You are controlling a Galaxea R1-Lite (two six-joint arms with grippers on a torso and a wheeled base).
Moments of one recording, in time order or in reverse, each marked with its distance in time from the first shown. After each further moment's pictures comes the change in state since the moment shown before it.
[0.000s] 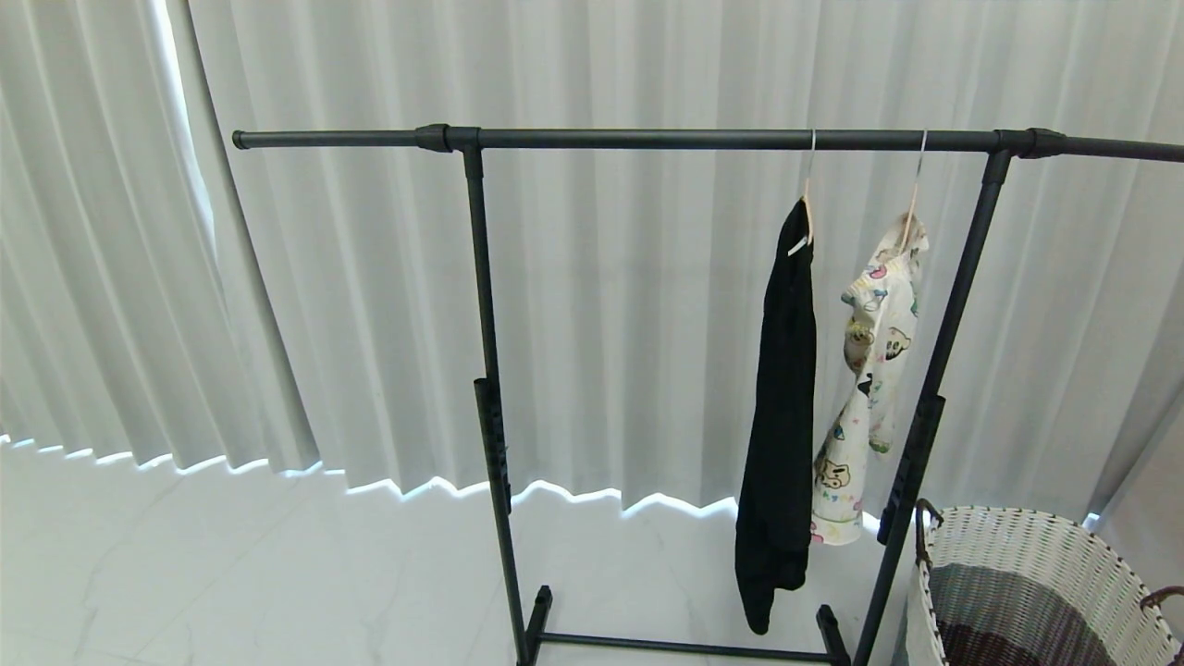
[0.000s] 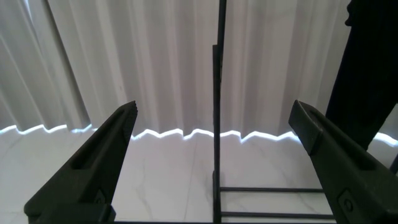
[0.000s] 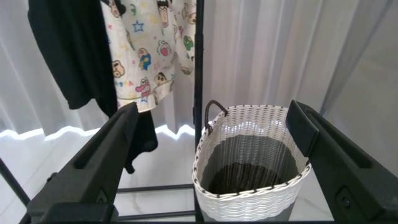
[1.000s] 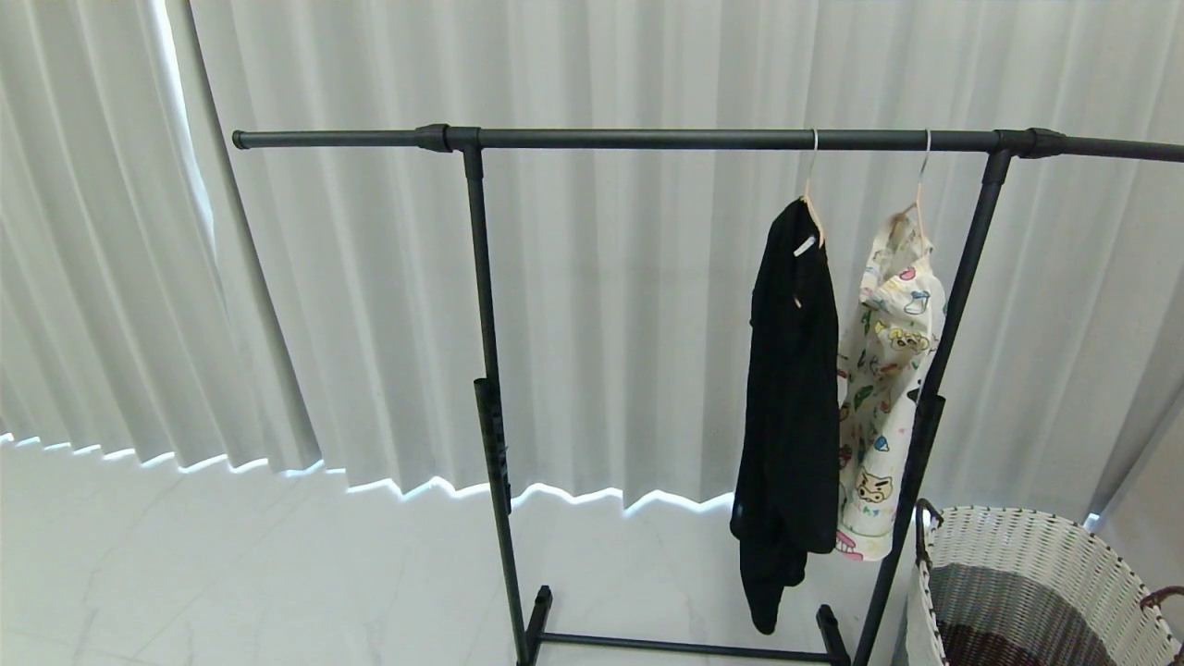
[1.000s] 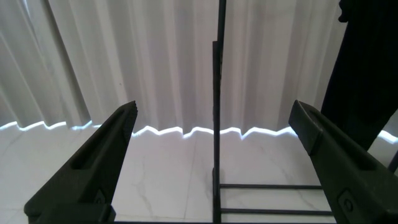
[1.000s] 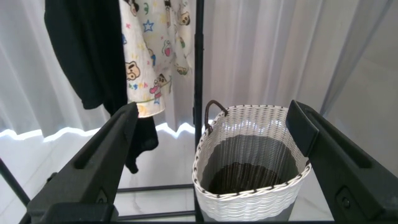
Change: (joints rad) left arm 0.000 0.000 0.000 0.021 -0.001 0.000; right arm 0.000 0.001 0.000 0.000 0.000 0.000
